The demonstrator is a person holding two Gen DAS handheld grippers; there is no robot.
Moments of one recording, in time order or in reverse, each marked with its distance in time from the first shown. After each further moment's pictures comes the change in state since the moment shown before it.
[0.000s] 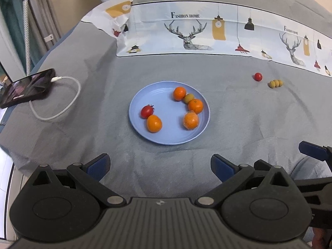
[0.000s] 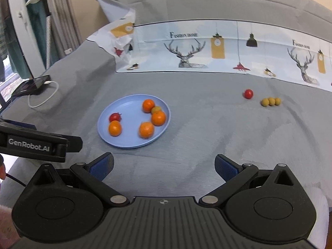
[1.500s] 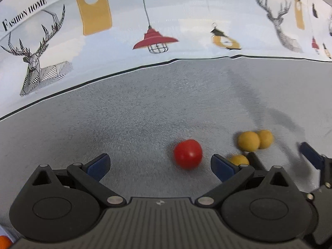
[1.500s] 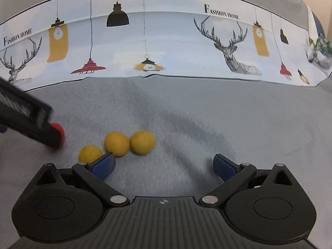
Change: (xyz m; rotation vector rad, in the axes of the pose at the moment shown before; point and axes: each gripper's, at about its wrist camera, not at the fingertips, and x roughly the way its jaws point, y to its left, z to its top) left arm 0.336 -0.312 0.229 0.195 0.161 -0.185; right arm 0.268 -0.320 0.084 0.130 -0.073 -0.463
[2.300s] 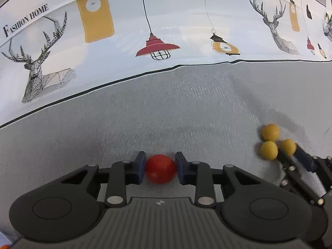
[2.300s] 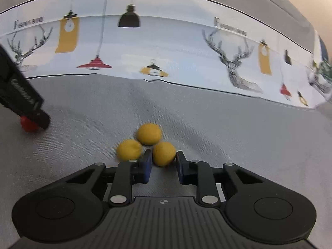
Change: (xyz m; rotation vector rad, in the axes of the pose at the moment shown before) left arm -0.010 0.008 -0.007 0.030 -0.057 -0.013; right arm -0.019 -0.001 -0.008 -0.091 -0.035 -0.042
